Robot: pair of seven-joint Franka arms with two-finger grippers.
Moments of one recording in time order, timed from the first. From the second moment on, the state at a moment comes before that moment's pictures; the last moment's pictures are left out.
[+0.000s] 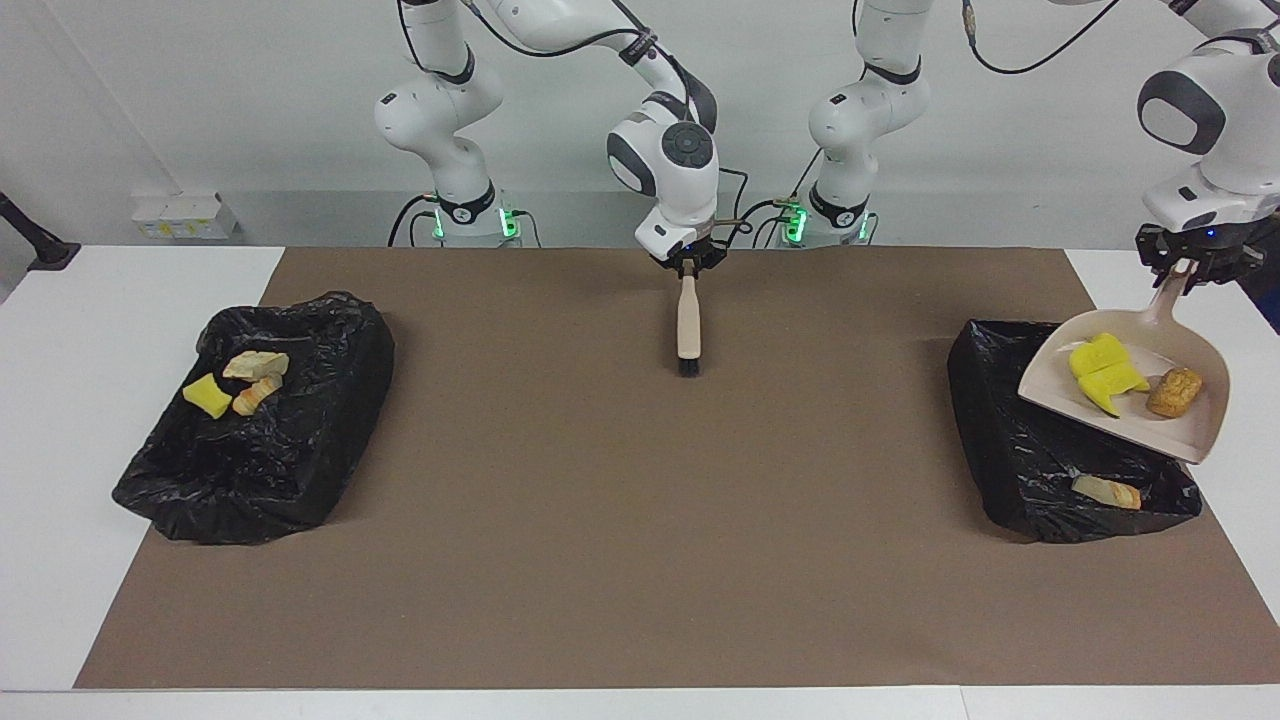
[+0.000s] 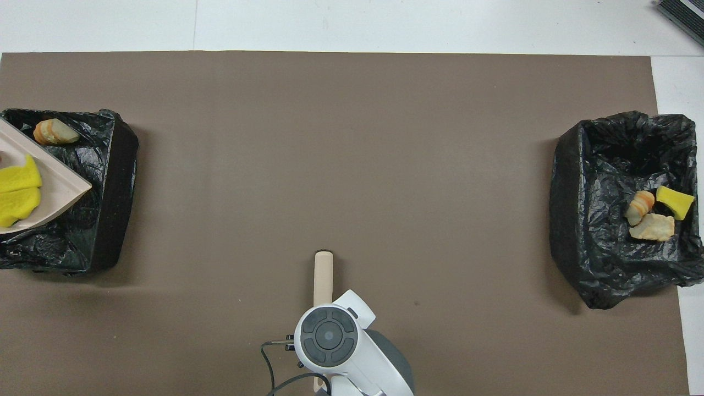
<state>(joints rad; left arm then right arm) 0.44 -0.06 -0.01 -1.95 0.43 2.00 1.07 0.75 0.14 0.17 -2.15 0.27 2.20 0.83</state>
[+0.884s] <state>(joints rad) 0.21 0.01 -0.04 -1.78 0.90 1.77 1.10 0.65 0.13 0.16 -1.97 0.26 2.01 0.81</state>
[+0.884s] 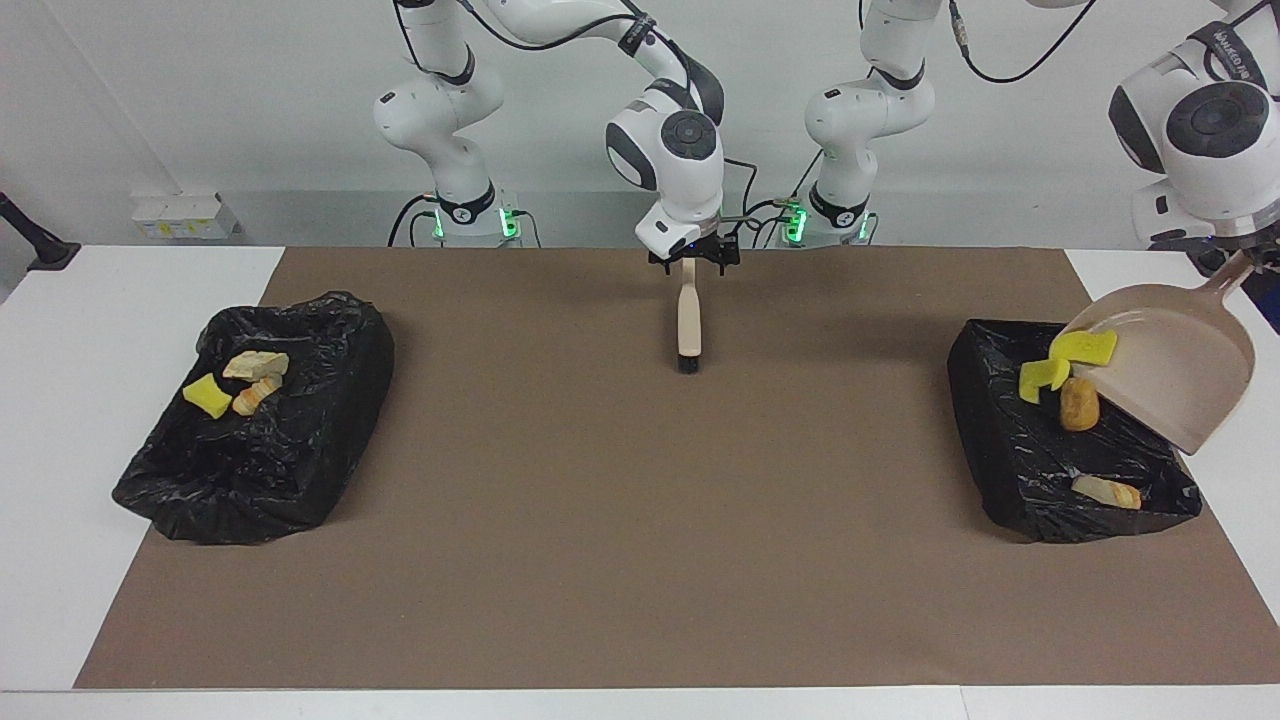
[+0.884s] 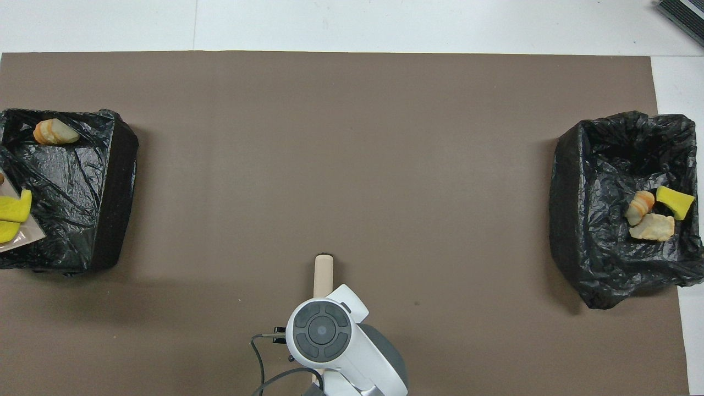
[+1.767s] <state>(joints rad) 0.10 0.08 -0.05 -1.60 0.87 1.68 1.18 0.20 0.06 0.15 -1.75 0.20 1.78 0.41</state>
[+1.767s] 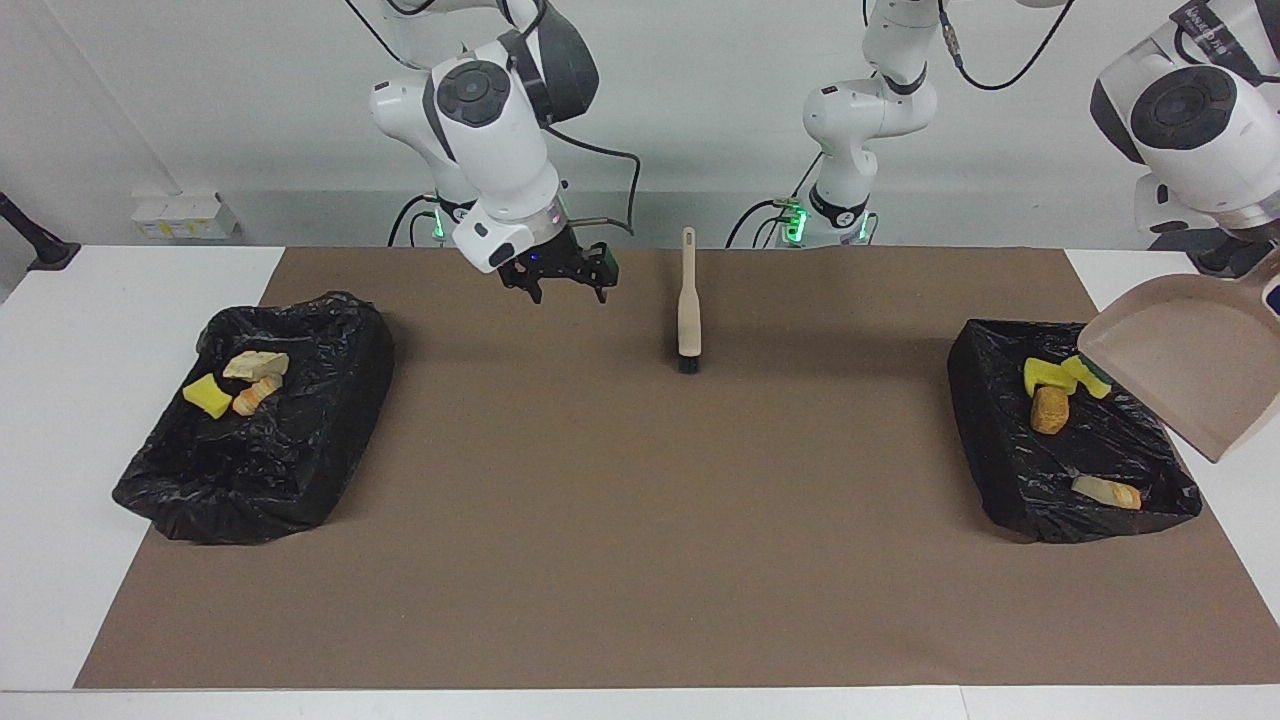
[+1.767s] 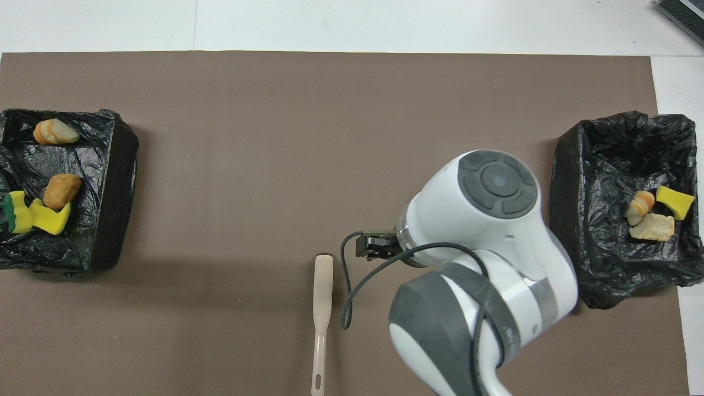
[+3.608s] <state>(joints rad) -0.57 0.16 -0.08 -1.92 -0.01 2.14 -0.59 -0.19 0.06 0.14 -1.53 0.01 1.52 0.00</state>
